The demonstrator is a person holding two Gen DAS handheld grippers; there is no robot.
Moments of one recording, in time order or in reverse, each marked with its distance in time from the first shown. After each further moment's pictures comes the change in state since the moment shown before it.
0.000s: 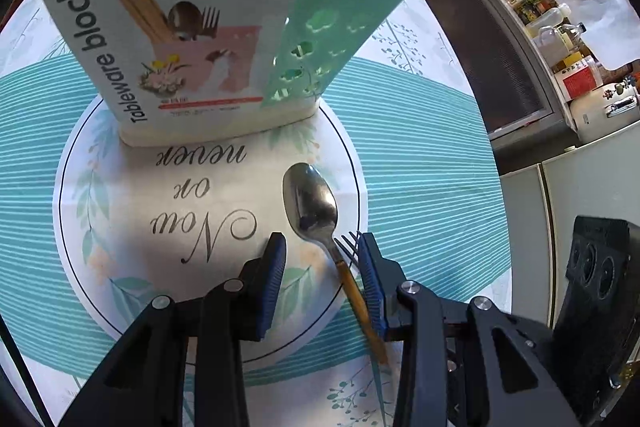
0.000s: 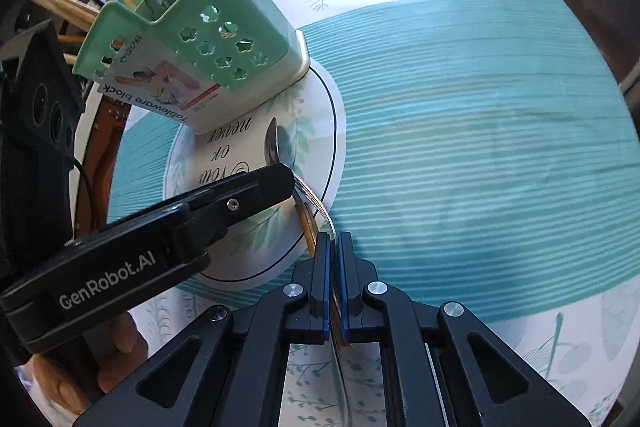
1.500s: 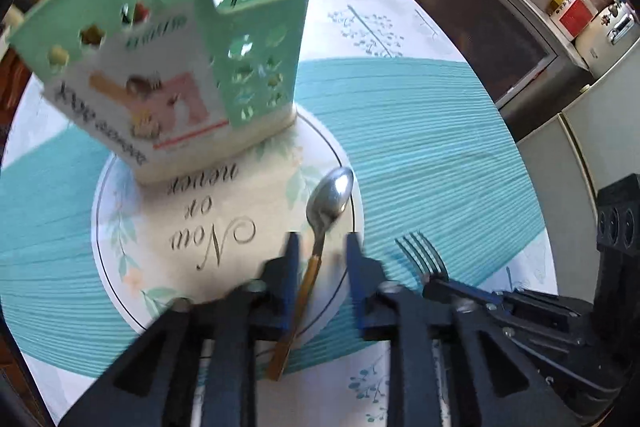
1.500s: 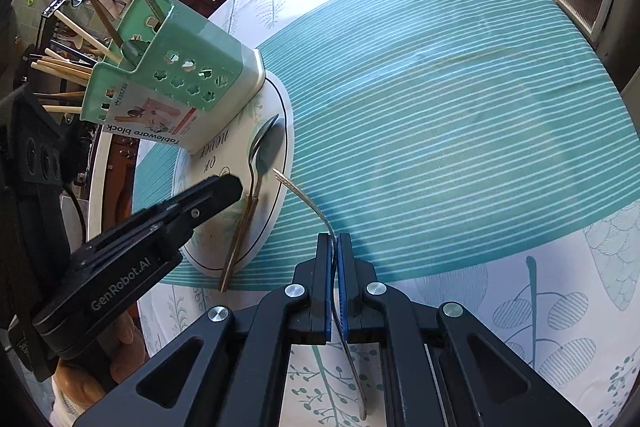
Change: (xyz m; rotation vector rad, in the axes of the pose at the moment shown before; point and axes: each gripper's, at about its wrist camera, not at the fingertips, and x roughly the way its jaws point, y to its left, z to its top) left arm -0.008 -0.032 -0.004 0.228 -0.045 0.187; right arm -0.024 -0.050 -0.016 0.149 -0.035 0.079
